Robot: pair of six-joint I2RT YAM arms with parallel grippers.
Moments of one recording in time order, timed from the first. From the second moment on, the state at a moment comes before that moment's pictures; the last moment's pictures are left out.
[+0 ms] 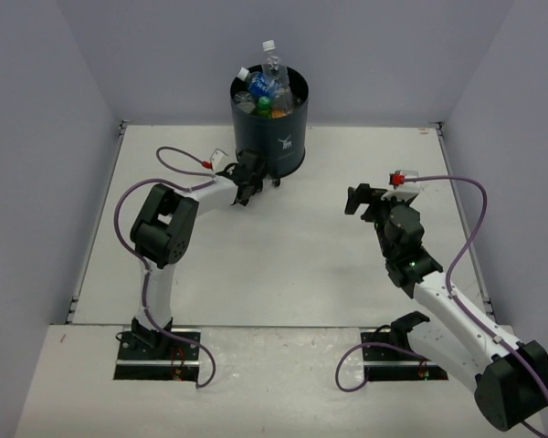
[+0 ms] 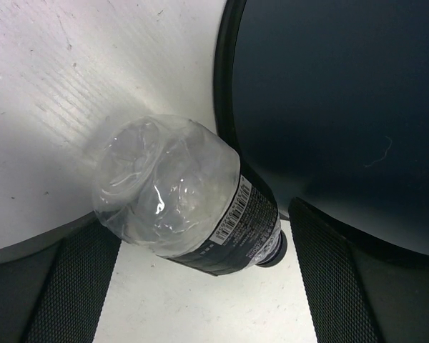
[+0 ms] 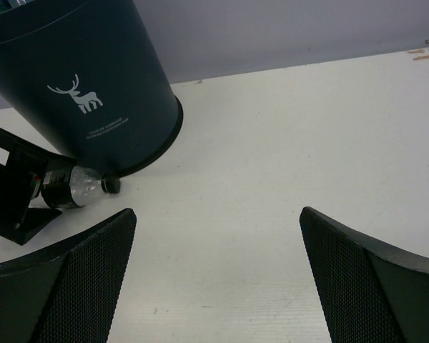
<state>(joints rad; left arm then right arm) -0.50 2.09 1.41 -0.17 -0.48 -1.38 0.42 0.88 0.52 0.27 0.35 0.25</state>
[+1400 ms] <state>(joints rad) -0.50 1.51 1.34 0.51 -0.60 -0.33 0.41 0.82 0.49 0.27 0.36 0.25</state>
